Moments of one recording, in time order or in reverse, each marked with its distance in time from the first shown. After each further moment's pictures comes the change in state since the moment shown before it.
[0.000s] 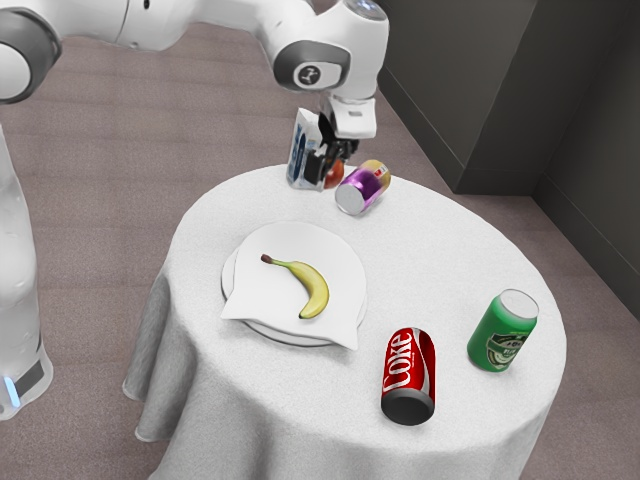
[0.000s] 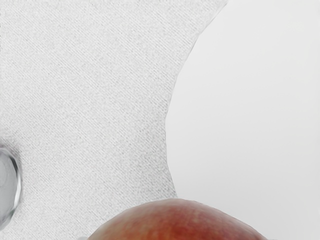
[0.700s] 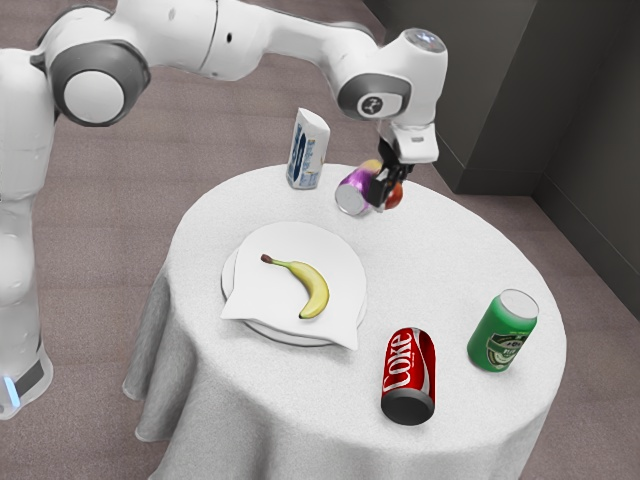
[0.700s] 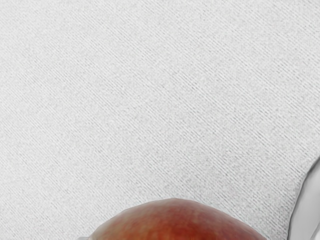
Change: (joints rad) arm -0.034 0.346 -0.002 0.330 0.020 0.055 -0.062
